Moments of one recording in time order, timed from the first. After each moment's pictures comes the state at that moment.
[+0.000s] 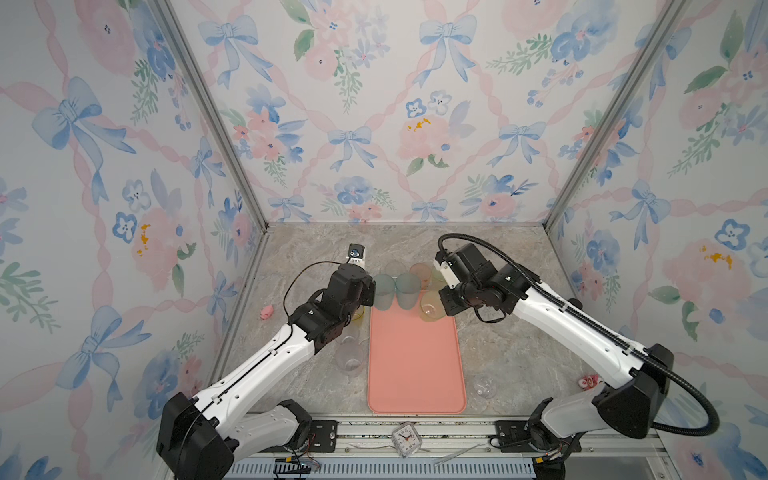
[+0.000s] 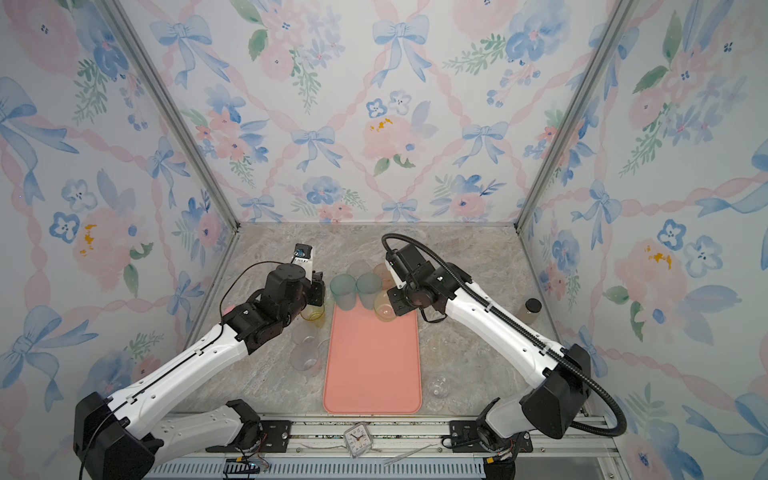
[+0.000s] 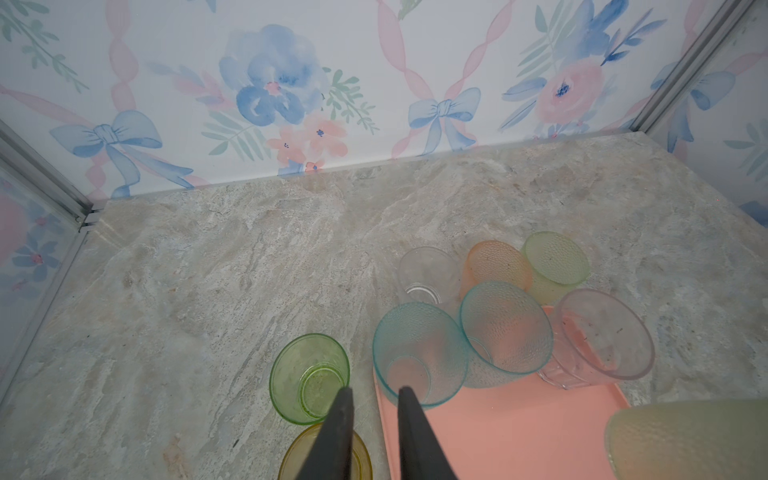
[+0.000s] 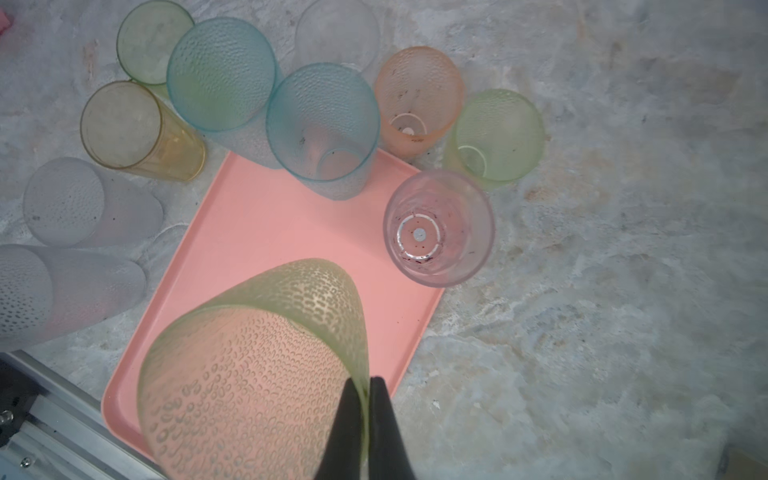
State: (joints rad) left arm -0.63 1.13 0.94 -0.30 -0.39 -0.21; right arm 0.76 1.50 1.44 -0.99 0.10 0.21
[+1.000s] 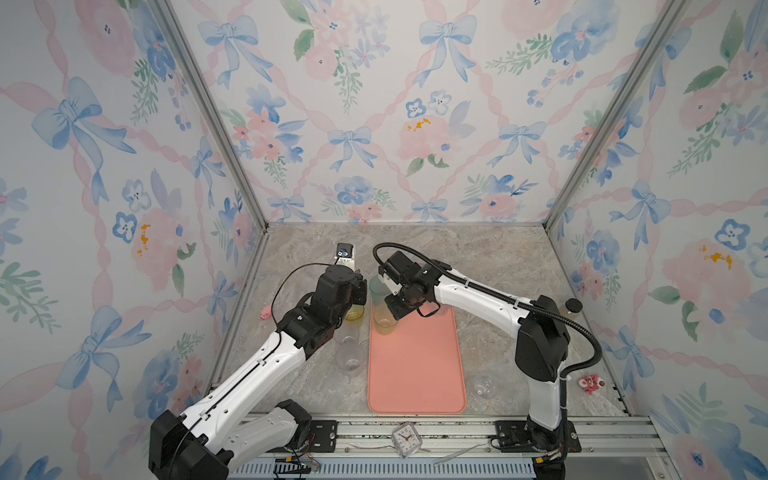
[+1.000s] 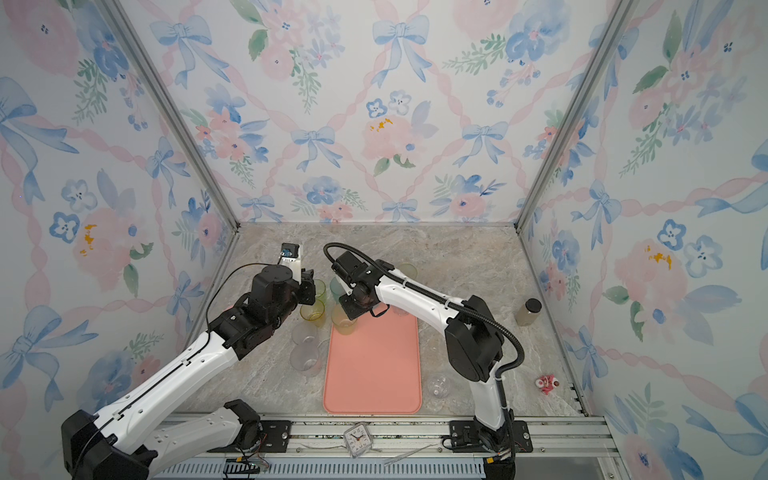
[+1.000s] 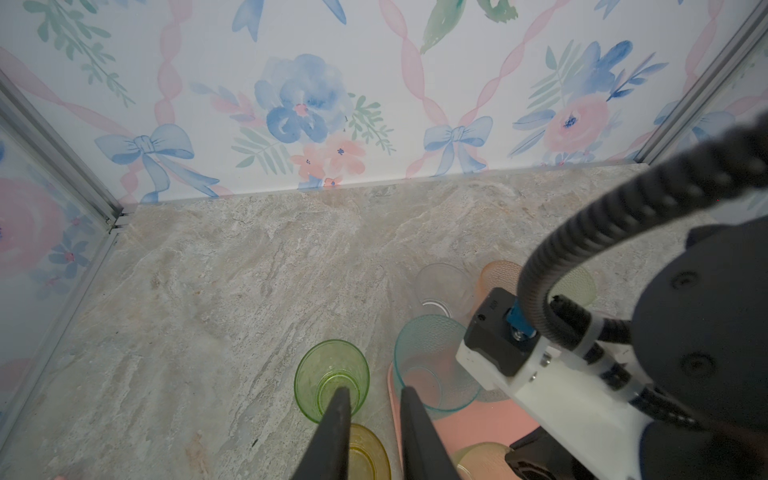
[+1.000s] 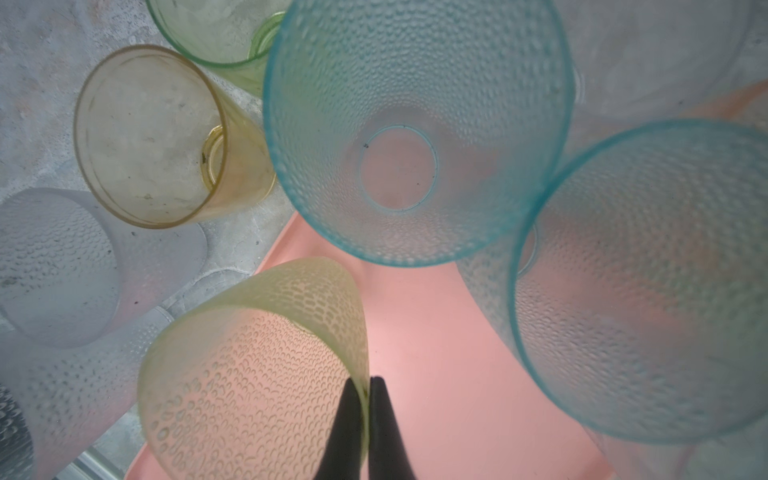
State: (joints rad) left arm -0.59 1.05 0.92 -0.30 -0.38 -0.21; right arm 0.88 2.00 1.74 -0.93 0.01 0.22
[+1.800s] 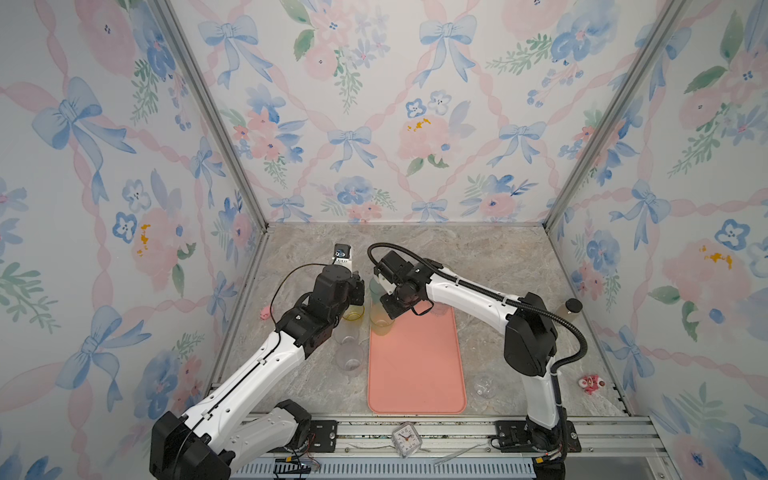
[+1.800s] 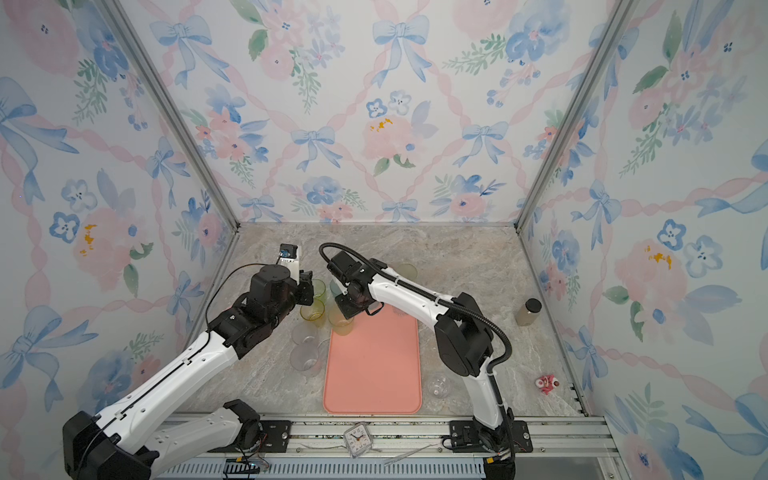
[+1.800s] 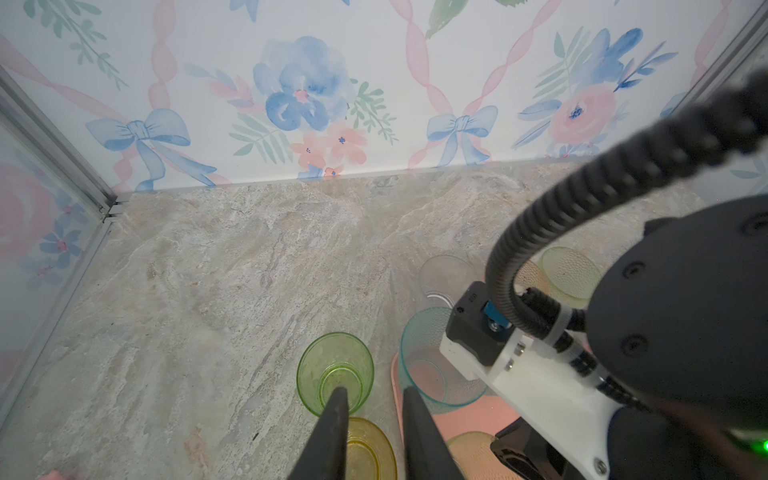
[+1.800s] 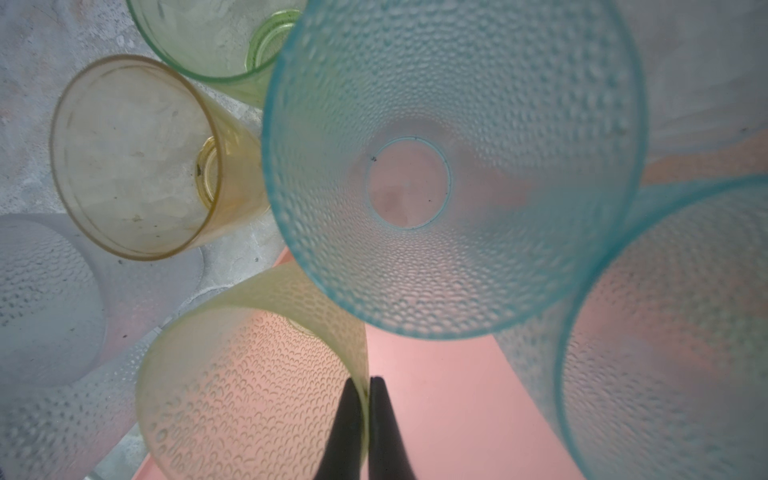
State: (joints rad) left arm -0.55 1.05 0.90 -0.30 -0.34 -0.21; right arm 0.88 2.07 1.82 -0.95 0.00 0.22
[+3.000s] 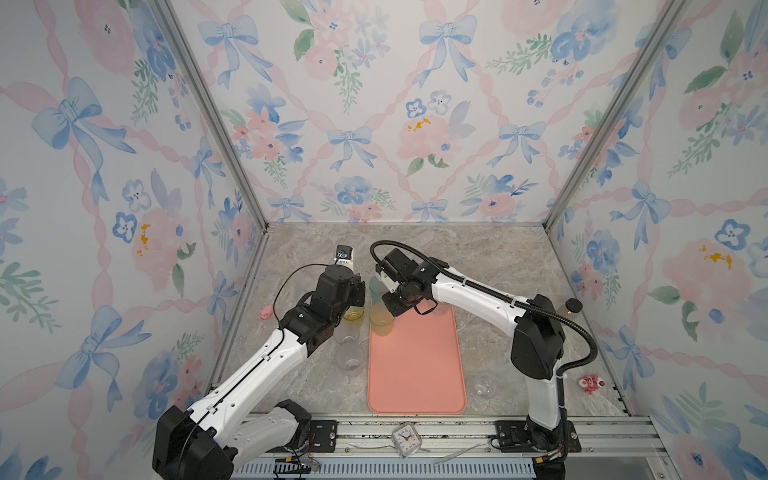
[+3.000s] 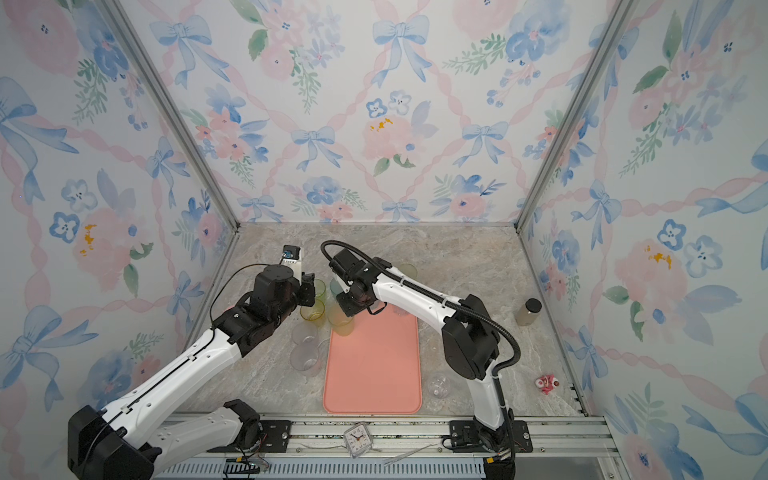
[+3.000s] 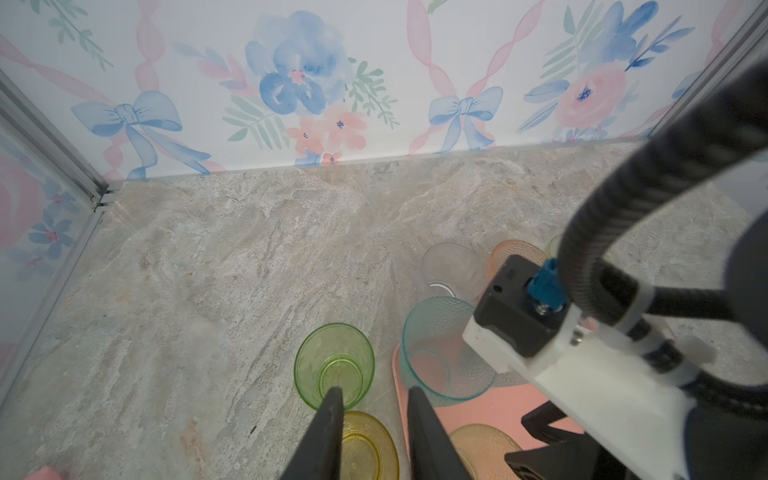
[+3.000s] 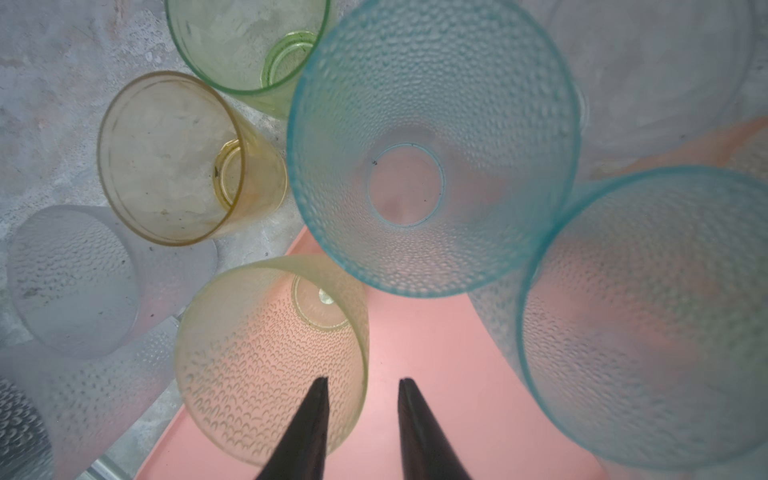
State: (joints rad) left arm -0.54 1.08 0.89 -0.30 -0.33 -0.21; right arm 0.87 1.99 1.78 -0.94 0.00 0.21
